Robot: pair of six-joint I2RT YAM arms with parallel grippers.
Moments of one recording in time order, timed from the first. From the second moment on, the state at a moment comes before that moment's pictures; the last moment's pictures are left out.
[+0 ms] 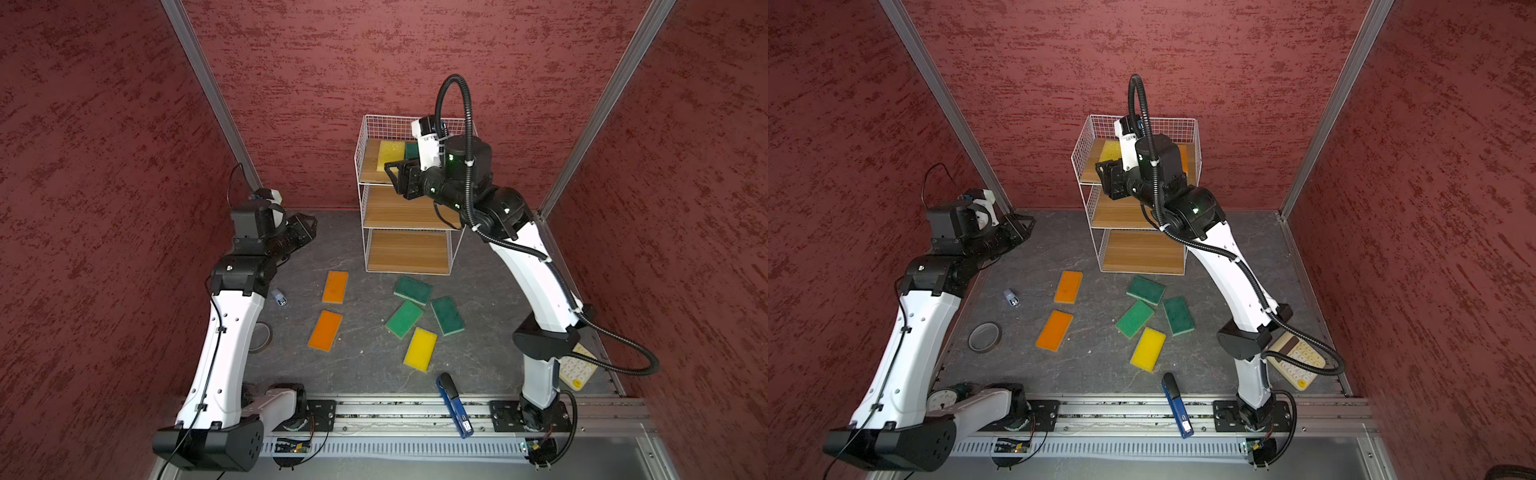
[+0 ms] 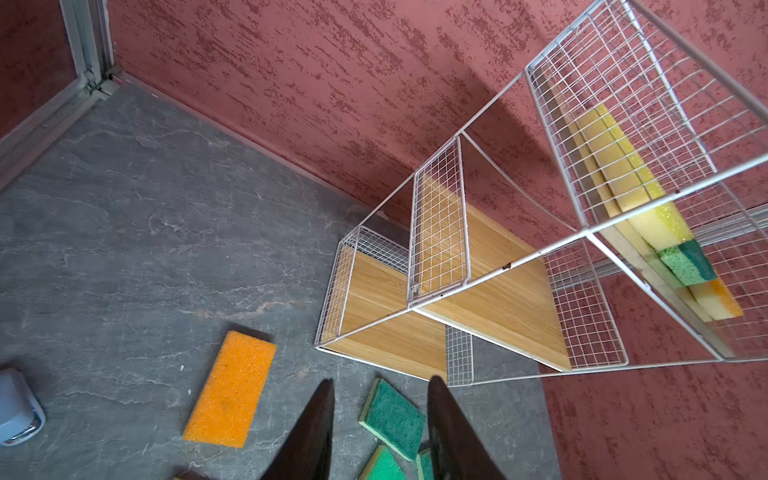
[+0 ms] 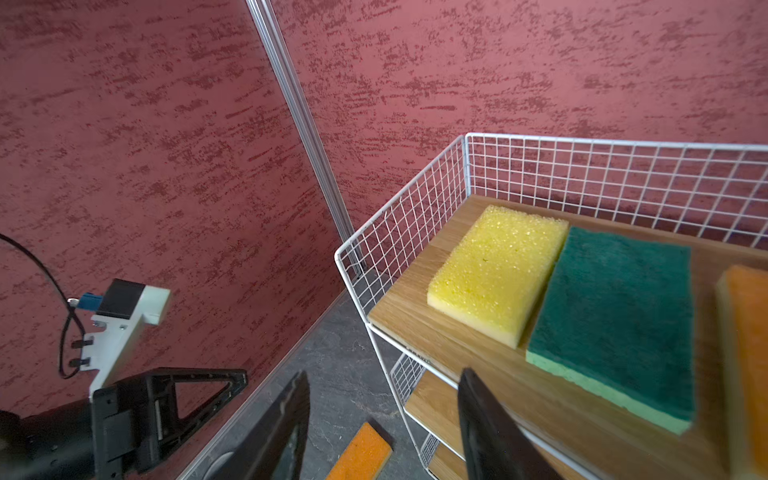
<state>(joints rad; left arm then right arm) 0.01 1.14 1.39 -0.70 0.26 -0.60 0.72 1.97 2.63 -0.81 0.03 0.25</state>
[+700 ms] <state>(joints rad) 0.17 1.10 1.29 -0.56 0.45 -0.66 0.73 2.07 2.63 -0.70 0.21 0.18</state>
